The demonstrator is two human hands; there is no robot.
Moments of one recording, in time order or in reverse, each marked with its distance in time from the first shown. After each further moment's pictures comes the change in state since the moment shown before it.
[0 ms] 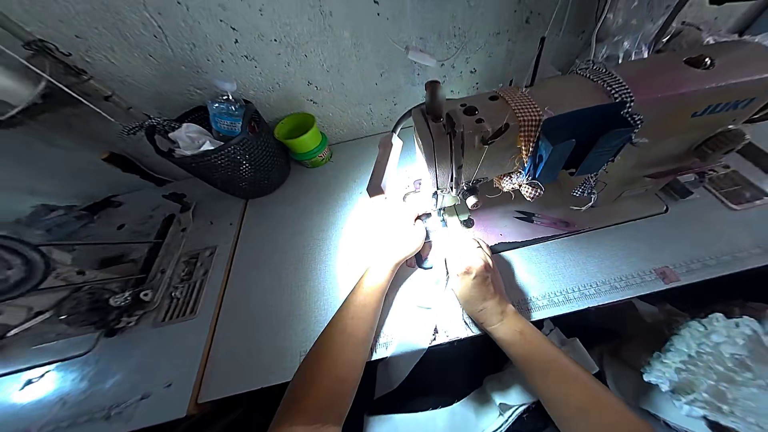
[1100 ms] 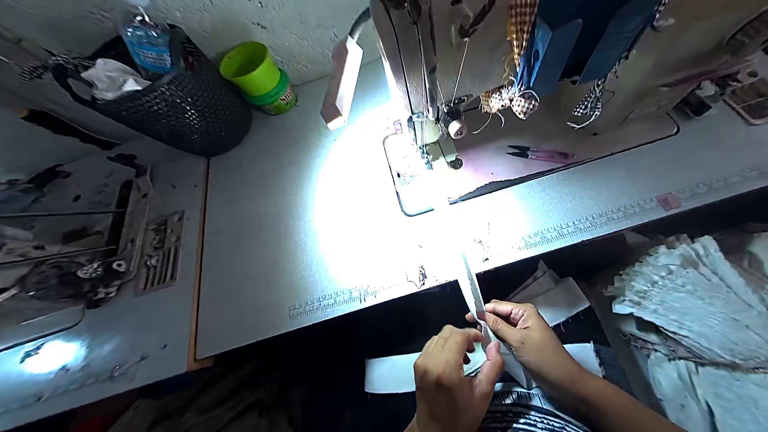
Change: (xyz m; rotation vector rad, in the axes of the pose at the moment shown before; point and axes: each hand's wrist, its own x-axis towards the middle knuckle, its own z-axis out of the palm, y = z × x) left_hand -0.263 0.095 0.083 -0.209 0.296 0.052; right_hand -0.148 -0.012 -0.098 1.060 -0.463 0.857
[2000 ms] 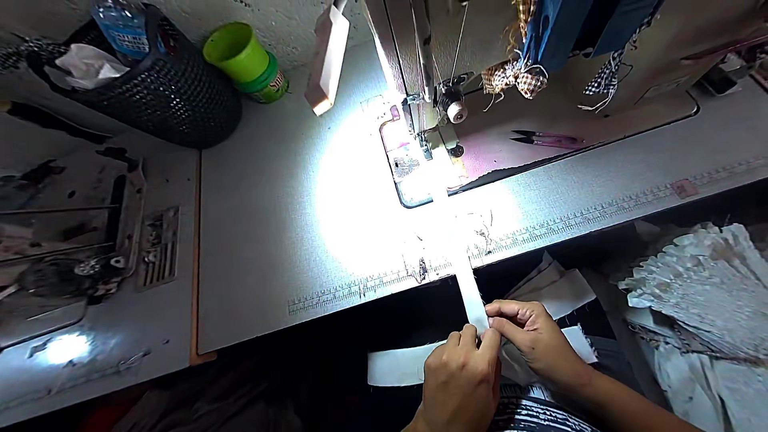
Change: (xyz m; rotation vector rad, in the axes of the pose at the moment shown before) left_hand 0.001 0.005 0.000 0.494 -0.291 0.208; right_hand -0.006 -0.001 -0.001 0.039 -0.024 -0.087
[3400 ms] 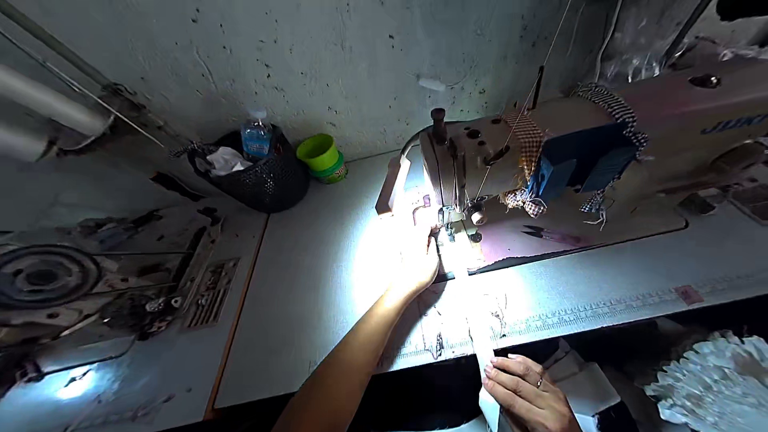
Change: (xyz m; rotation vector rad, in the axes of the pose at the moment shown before) left_hand 0.217 -0.156 -0.016 -0.311 0.105 -0.161; right_hand 0.036 0.021 -0.019 -0.902 0.054 -1.020
